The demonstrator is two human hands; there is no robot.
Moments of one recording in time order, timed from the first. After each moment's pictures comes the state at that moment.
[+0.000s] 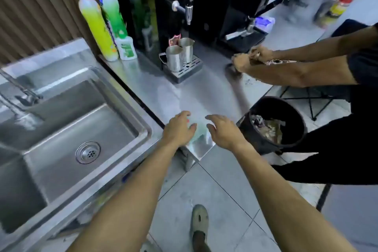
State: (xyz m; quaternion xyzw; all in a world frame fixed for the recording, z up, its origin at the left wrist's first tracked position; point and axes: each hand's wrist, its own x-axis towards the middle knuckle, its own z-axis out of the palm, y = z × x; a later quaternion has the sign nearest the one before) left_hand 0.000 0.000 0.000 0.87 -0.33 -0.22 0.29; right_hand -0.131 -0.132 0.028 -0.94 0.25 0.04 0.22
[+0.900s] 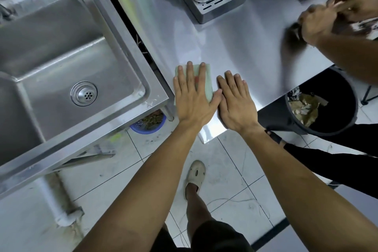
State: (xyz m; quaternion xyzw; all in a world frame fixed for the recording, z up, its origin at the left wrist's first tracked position) left_hand -0.010 -0.055 -0.093 0.96 -0.24 -0.05 0.11; right_hand -0.092 -0.177 -0.092 -0.97 0.17 0.02 0.19
